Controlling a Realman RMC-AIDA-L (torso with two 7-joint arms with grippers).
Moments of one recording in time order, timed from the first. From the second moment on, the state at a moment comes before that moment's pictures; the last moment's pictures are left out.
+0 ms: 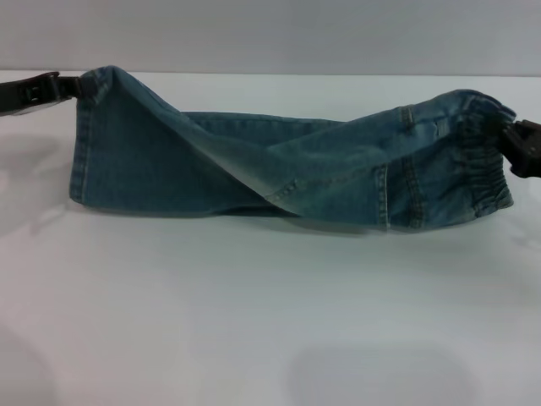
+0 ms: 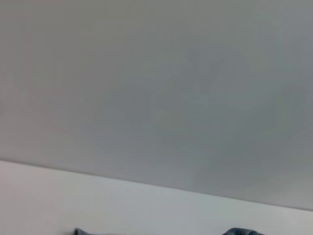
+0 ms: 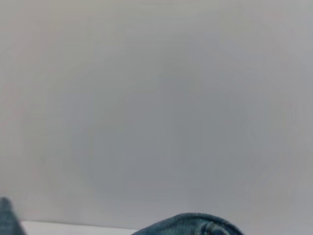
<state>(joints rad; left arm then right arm) -0.65 -1.94 0.47 0.66 2.14 1.31 -2.08 0.45 2.06 -0.44 -0.45 -1.71 -1.33 1.19</state>
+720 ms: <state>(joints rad) -0.67 -2.00 0.67 0.67 2.14 0.95 -2.02 0.47 2.07 -0.45 -0.31 -1.58 -1.09 1.10</state>
